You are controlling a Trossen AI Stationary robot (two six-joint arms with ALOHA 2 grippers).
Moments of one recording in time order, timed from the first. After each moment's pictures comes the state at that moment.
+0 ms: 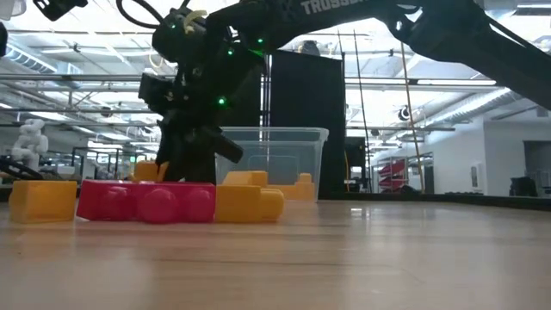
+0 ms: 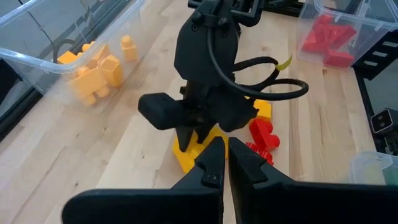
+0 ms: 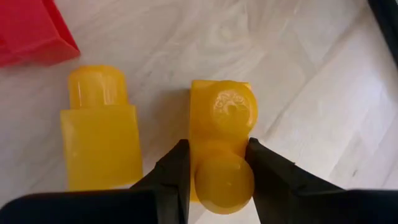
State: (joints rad) left arm -0.79 0.67 1.01 -1.22 -0.71 -0.81; right arm -0.02 2.59 2.36 -0.76 0.03 -0.89
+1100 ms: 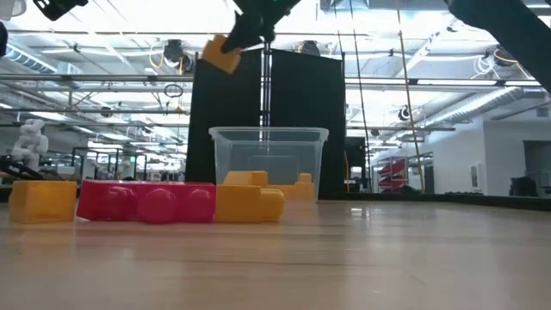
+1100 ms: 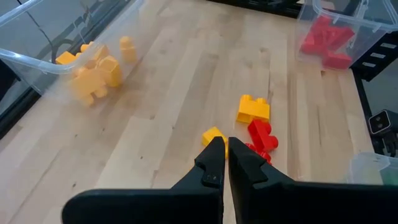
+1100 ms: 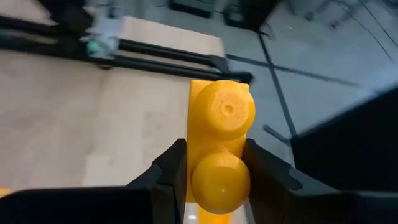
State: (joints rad) left arm -0.79 0.67 1.01 -1.21 -0.71 -0.81; right arm -0.25 2.14 2.36 -0.79 0.09 -0.32
